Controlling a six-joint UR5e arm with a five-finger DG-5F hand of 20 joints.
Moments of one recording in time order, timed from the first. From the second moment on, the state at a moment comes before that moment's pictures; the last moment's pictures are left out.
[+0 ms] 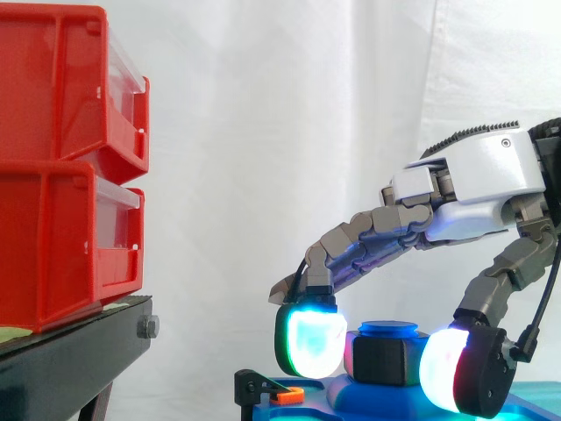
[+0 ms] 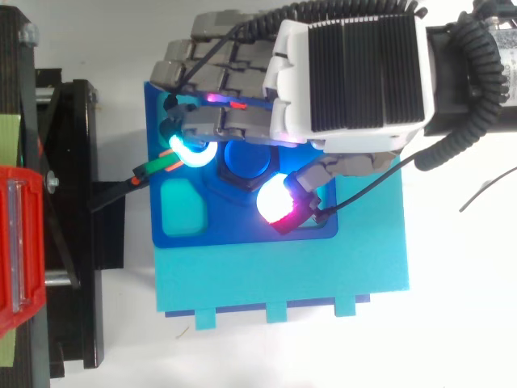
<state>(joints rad) 0.02 -2.23 -1.14 -3.07 -1.63 -1.42</state>
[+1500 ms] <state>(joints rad) 0.01 -2.23 -1.14 -3.08 -1.63 -1.42</state>
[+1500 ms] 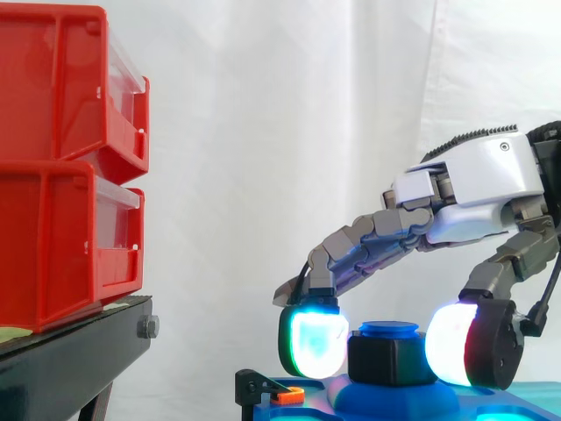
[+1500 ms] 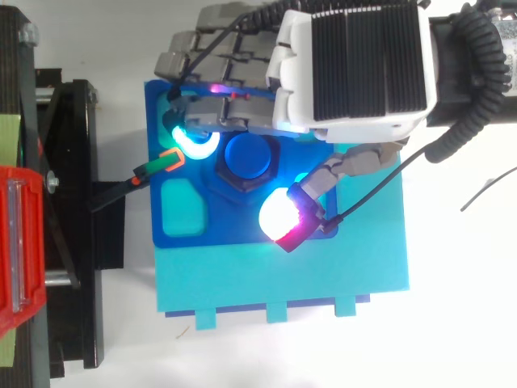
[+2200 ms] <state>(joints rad) 0.02 -2.23 -0.99 -3.15 -1.63 -1.42</state>
